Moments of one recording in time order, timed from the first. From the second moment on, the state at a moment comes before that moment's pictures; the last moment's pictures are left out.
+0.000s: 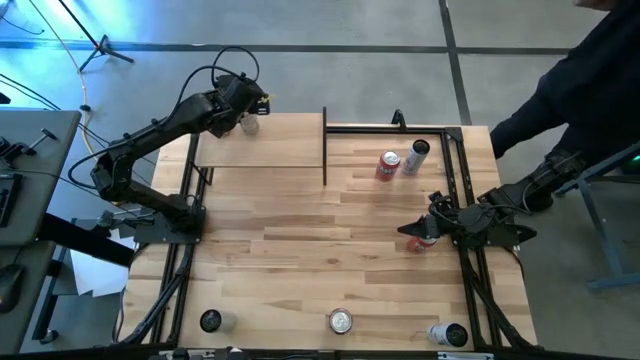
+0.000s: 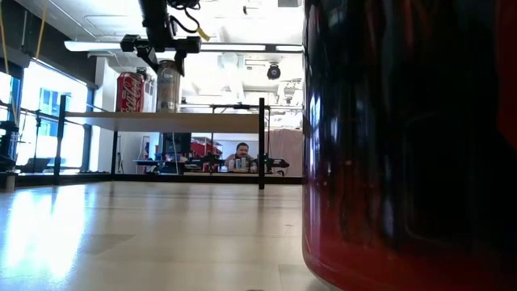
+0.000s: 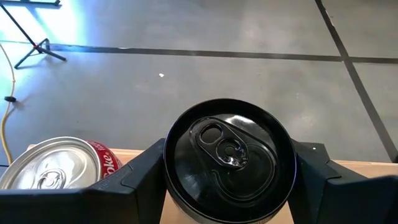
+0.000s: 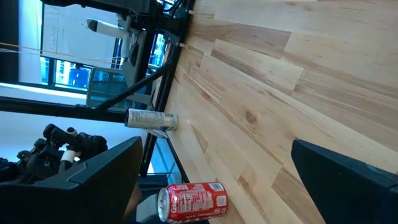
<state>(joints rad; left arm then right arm) 0.63 1.39 1.40 -0.90 -0.76 -0.73 0.54 0.53 0.43 -0.33 0.45 1.48</state>
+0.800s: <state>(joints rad) 0.61 1.38 1.40 -0.90 -0.78 -0.74 0.54 0.53 0.43 -0.33 0.45 1.48</state>
